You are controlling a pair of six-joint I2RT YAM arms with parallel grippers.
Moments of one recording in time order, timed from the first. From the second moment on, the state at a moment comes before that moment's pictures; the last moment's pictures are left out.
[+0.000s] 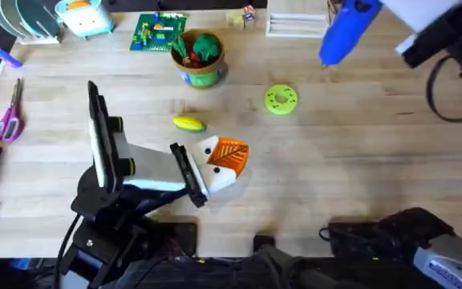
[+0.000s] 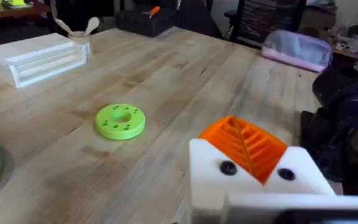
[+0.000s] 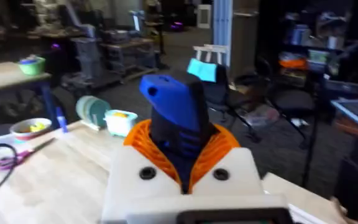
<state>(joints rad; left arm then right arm) -0.41 0.01 0.01 -0.06 0.71 -0.10 0.27 0.71 0.73 0.16 -0.34 0.03</state>
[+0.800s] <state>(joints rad) -0.41 0.01 0.01 -0.06 0.72 -0.03 0.84 0.95 0.69 0.58 -0.35 0.19</state>
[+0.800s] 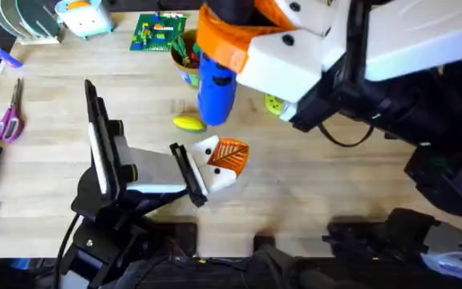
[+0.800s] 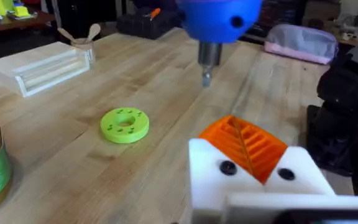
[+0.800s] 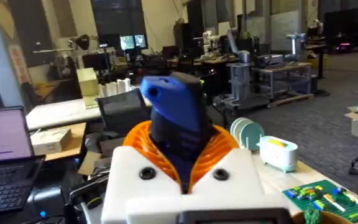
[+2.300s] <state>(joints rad) -0.41 0.01 0.01 -0.06 0.72 -0.03 0.91 1.00 0.64 0.61 -0.35 0.19</state>
